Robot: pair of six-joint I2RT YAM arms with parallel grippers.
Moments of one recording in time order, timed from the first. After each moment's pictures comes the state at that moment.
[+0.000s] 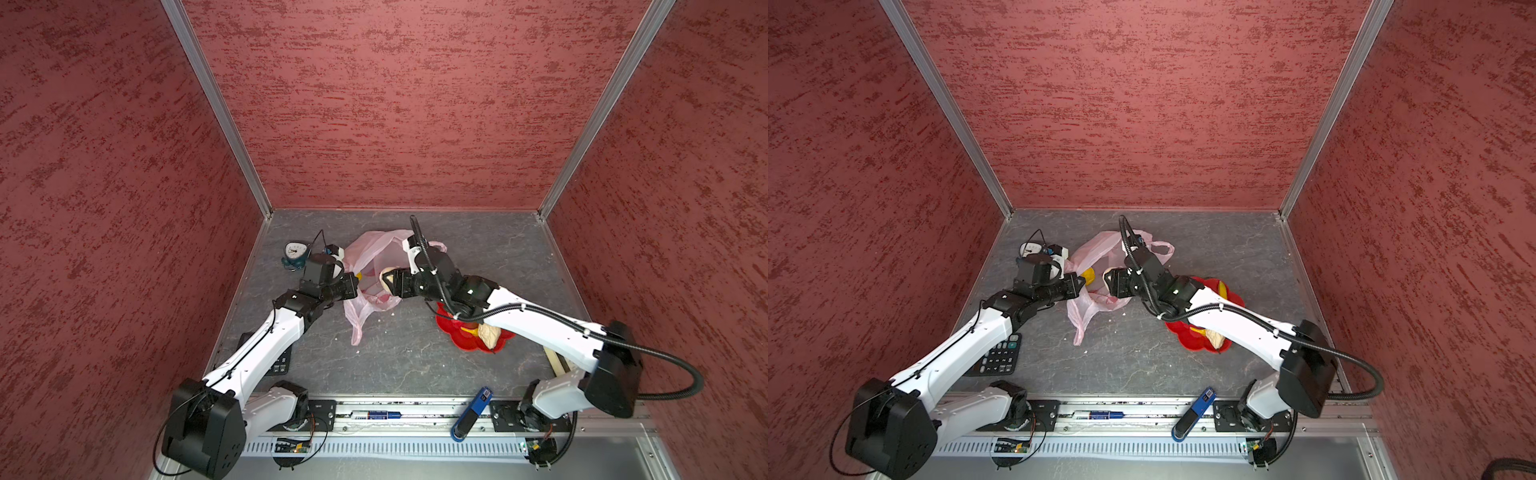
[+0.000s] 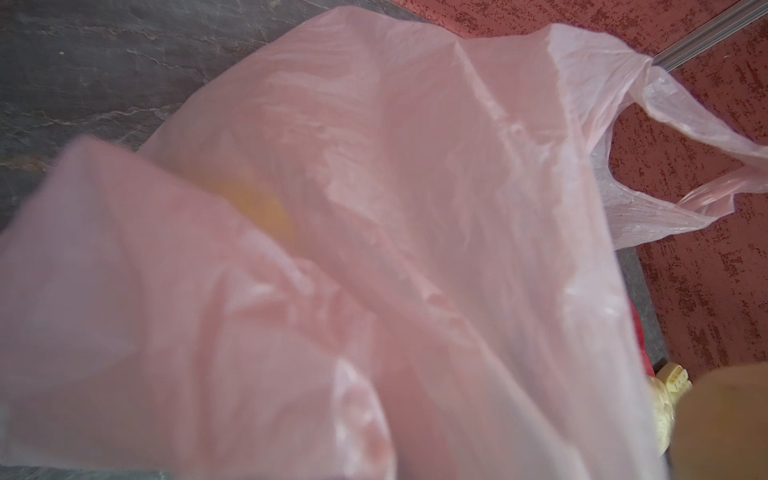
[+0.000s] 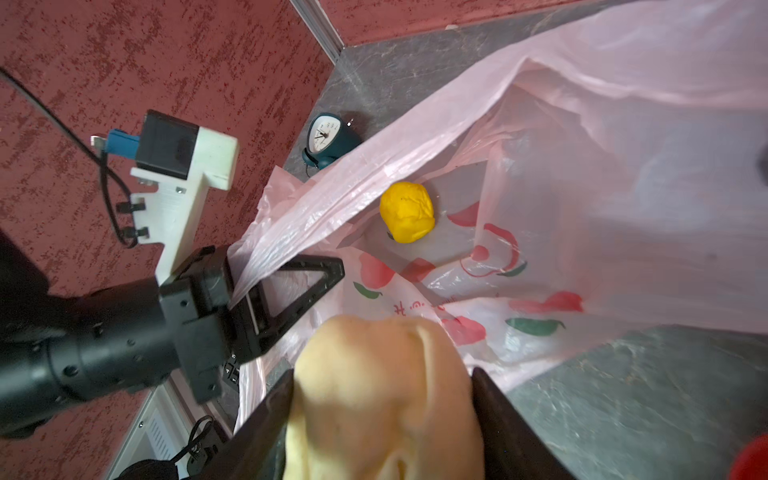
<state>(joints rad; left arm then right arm) -0.32 1.13 0.77 -0.32 0.19 -0.49 0.90 1.43 1.19 -0.31 0.06 0.65</state>
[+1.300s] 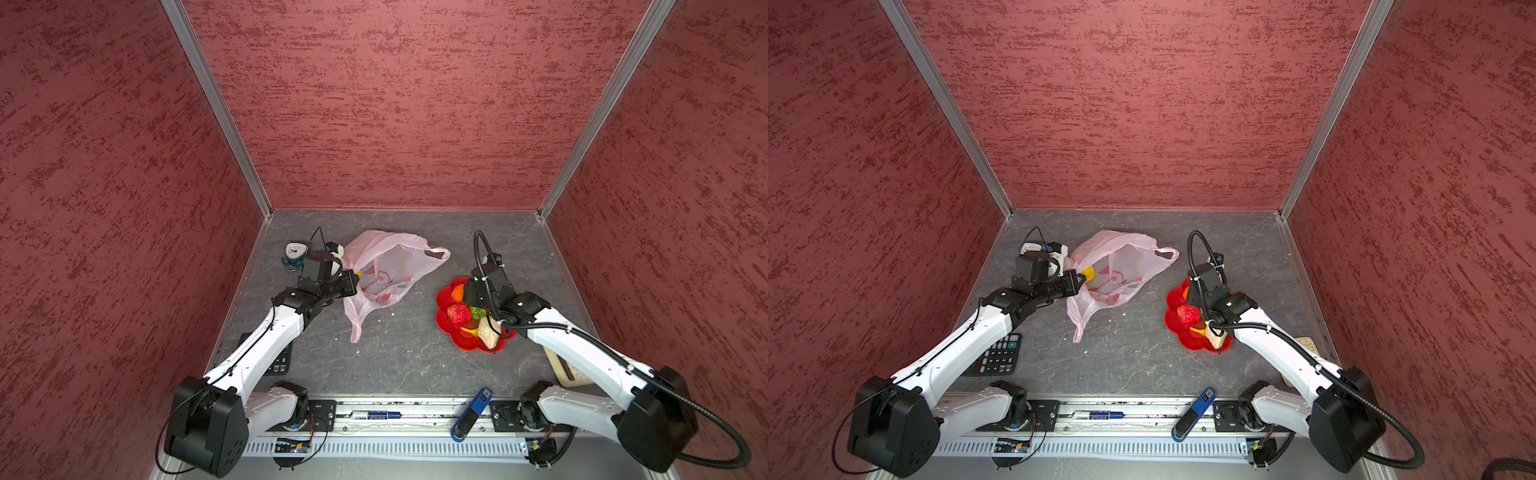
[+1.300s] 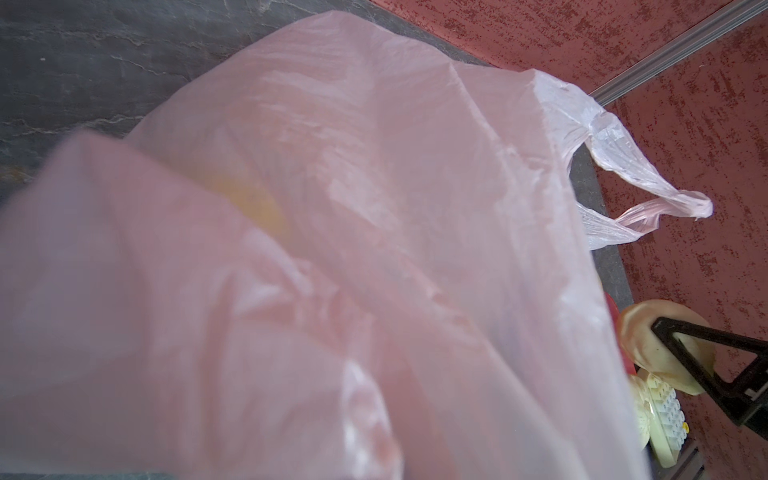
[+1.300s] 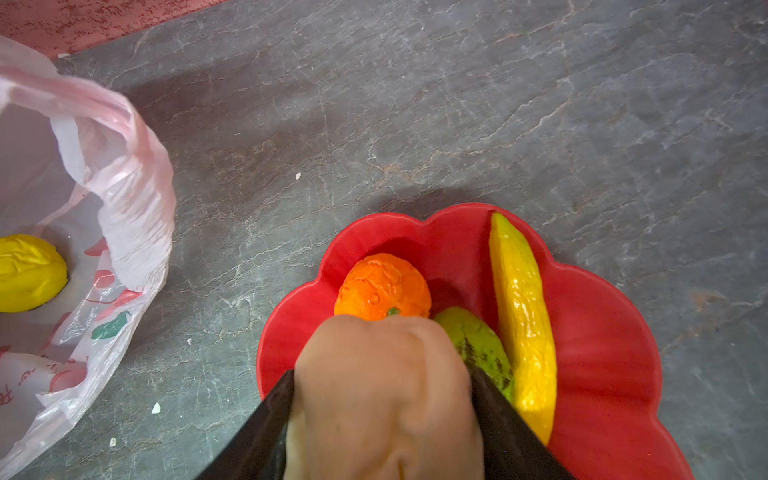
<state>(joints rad) -0.30 1.14 0.78 -0.31 0.23 -0.49 0.55 1.19 0.82 -0.49 0.33 0.66</state>
